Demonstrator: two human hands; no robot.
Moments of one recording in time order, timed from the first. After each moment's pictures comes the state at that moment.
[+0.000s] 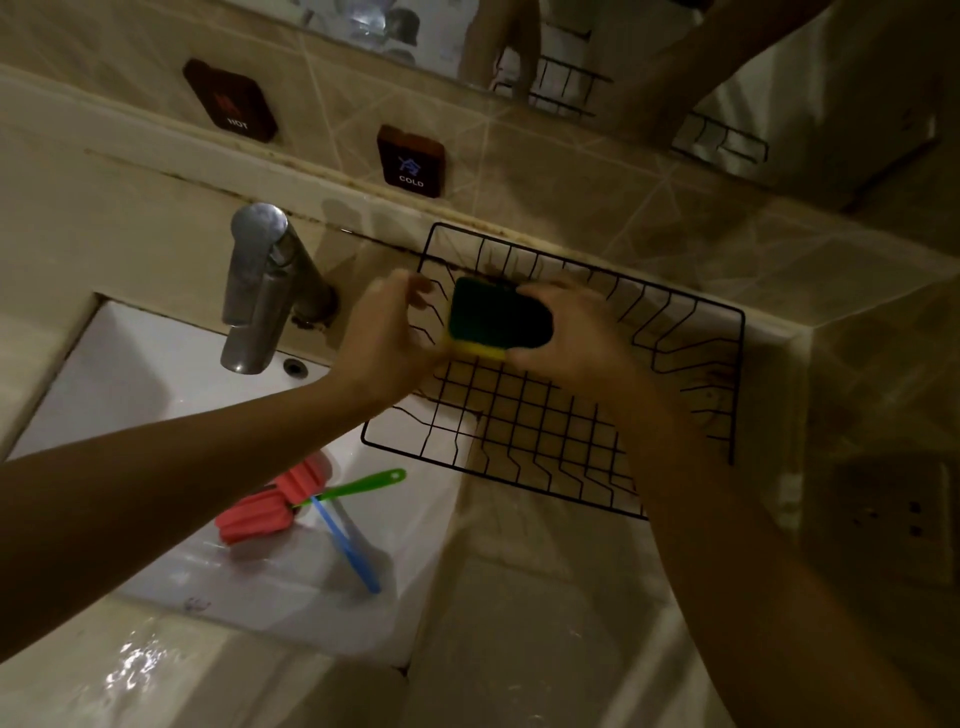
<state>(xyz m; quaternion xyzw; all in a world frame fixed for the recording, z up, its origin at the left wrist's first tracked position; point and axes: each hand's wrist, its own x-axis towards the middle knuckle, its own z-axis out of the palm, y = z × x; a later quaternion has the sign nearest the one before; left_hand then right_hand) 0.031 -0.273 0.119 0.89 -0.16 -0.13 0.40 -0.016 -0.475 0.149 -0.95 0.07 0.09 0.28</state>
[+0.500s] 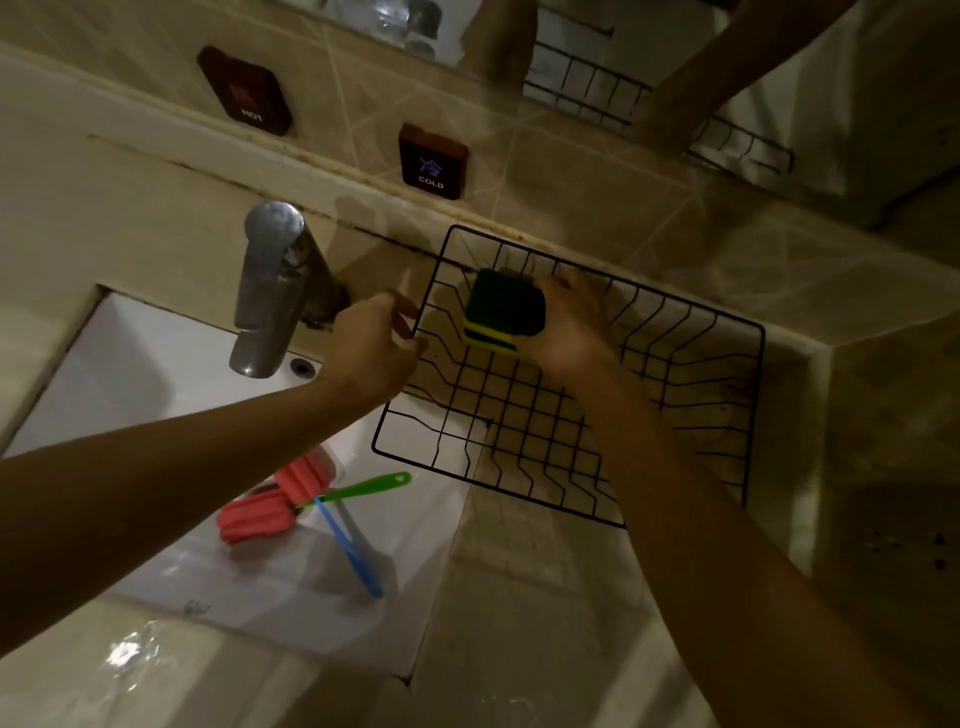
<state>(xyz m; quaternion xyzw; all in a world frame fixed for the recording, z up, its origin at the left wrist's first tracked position) 0.045 -0.255 0.102 0.91 -0.06 -0.17 0.37 0.018 -0.466 0.104 -0.96 0.15 0.12 0.21</state>
